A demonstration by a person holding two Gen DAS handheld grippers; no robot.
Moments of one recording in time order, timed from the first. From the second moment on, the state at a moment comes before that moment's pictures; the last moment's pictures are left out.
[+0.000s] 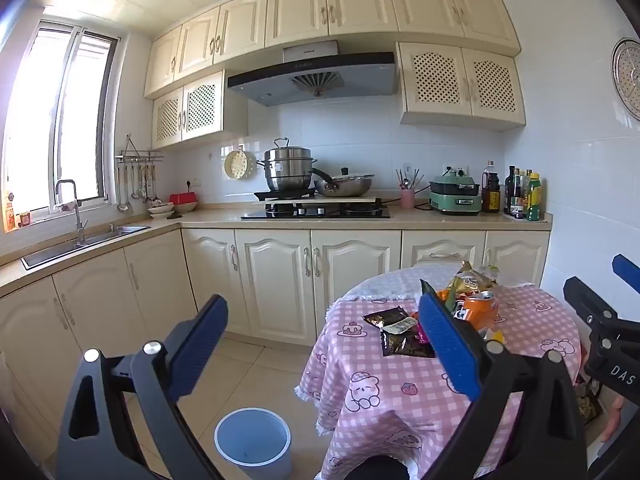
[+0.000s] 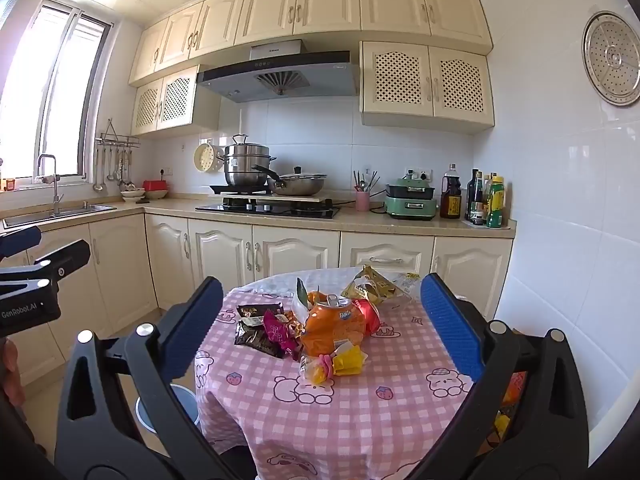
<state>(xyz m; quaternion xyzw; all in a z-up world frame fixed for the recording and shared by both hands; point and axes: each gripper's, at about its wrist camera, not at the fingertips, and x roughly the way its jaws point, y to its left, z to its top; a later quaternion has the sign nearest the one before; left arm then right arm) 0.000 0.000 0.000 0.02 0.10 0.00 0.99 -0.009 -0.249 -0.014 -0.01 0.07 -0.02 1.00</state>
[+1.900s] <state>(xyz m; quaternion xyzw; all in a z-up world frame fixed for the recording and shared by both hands) 0.003 0.002 -0.007 0.03 0.11 0.00 0.99 -0.003 -0.246 -0.024 -0.01 0.08 -0.01 1.00</state>
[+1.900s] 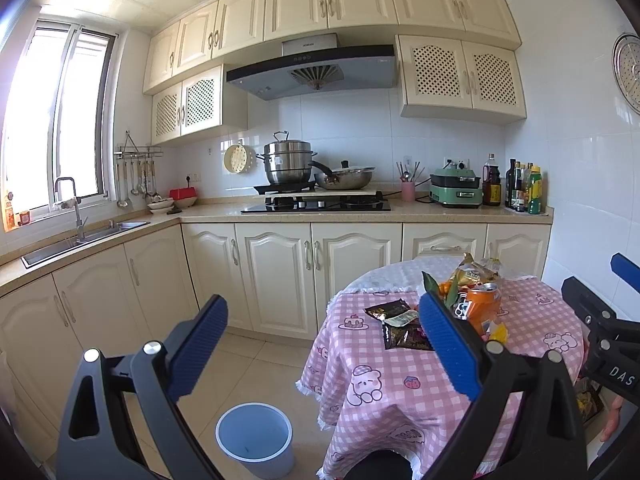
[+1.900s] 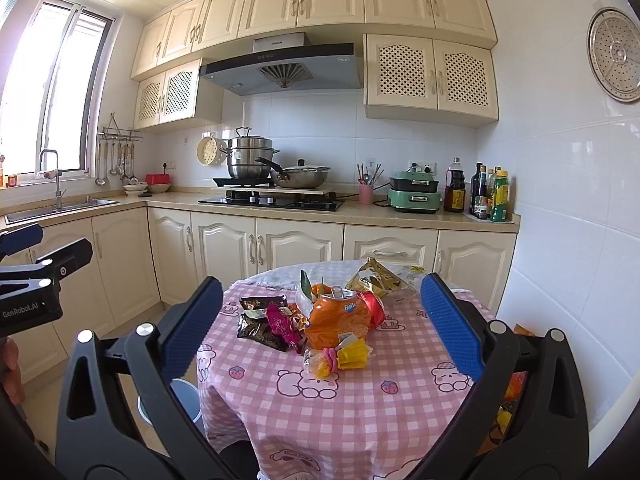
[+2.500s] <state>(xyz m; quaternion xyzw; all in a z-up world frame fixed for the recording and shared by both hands) 0.005 0.001 -0.013 0.03 0.12 0.00 0.99 0.005 -0.247 -0.038 -0.01 0.08 -0.02 1.00</state>
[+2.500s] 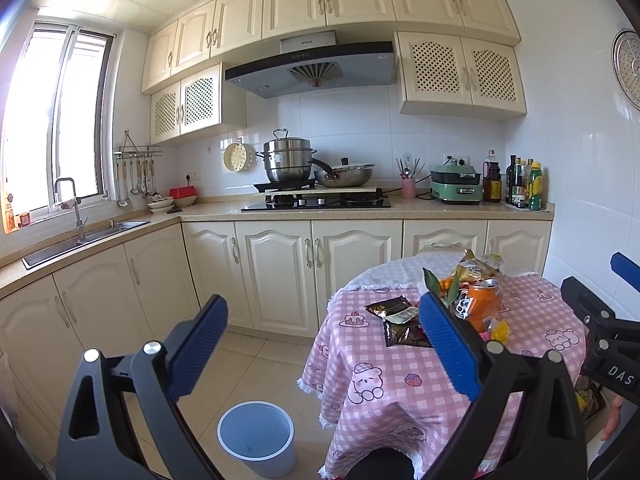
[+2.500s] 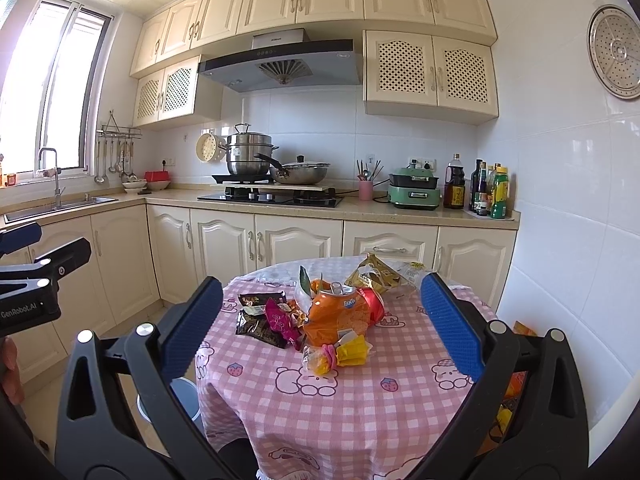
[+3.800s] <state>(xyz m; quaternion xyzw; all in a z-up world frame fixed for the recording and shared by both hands) 0.159 -0.158 -0.139 0.10 0.33 -0.26 0.90 0.079 -0.367 -0.132 0.09 0.25 -0.11 0.96</state>
